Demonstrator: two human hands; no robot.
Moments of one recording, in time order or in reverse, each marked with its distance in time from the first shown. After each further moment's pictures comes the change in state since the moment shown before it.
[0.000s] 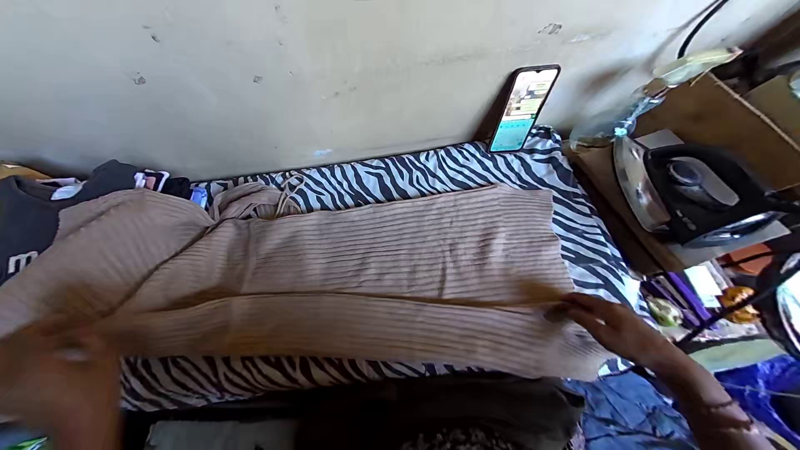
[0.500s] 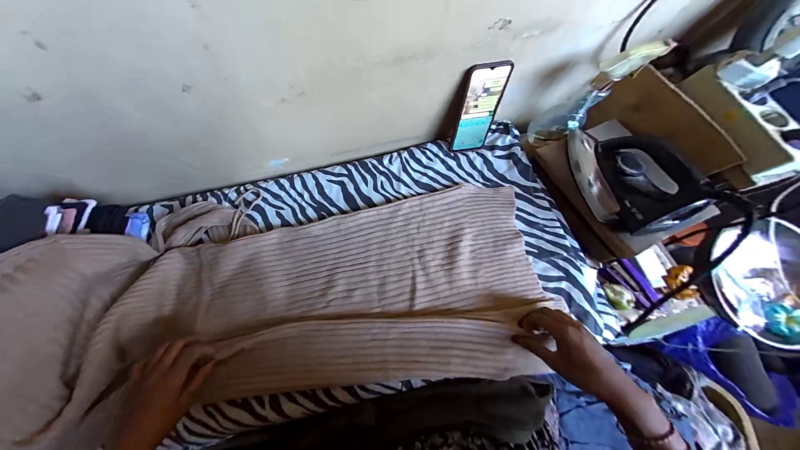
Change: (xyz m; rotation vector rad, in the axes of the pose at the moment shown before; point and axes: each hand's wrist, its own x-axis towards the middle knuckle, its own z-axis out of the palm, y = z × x) left_hand -0.008 0.025 0.100 -0.010 -0.469 0.655; right_hand -0.032 -0.016 0.040 -0.151 0.186 -0.124
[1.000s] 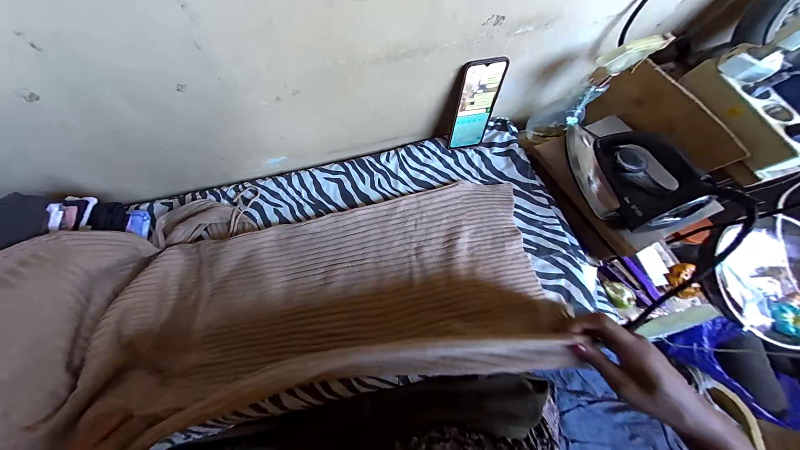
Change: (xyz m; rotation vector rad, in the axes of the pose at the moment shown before) left_hand -0.059 0.034 -0.089 -0.022 -0.344 -0.142; right_hand -0.019 -0.010 -0.049 0.235 0.092 -0.235
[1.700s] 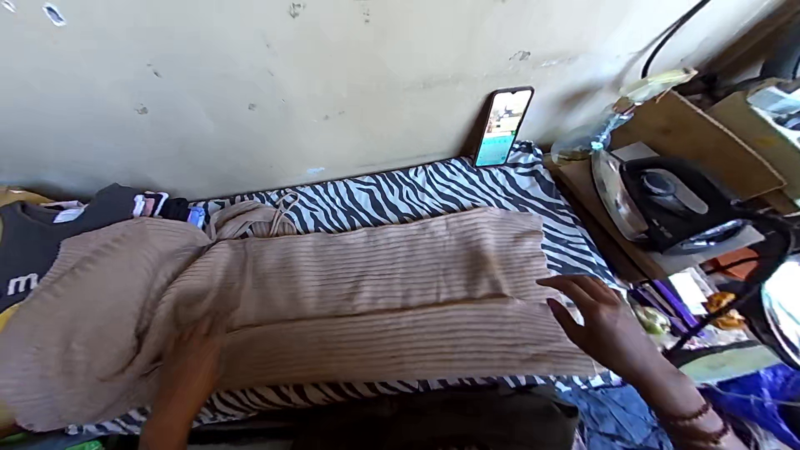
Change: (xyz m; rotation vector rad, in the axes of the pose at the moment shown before) left_hand 0.076 0.022 0.022 0.097 0.297 -0.139; right_hand 0.075 0.012 0.022 -0.455 0.072 -0.014
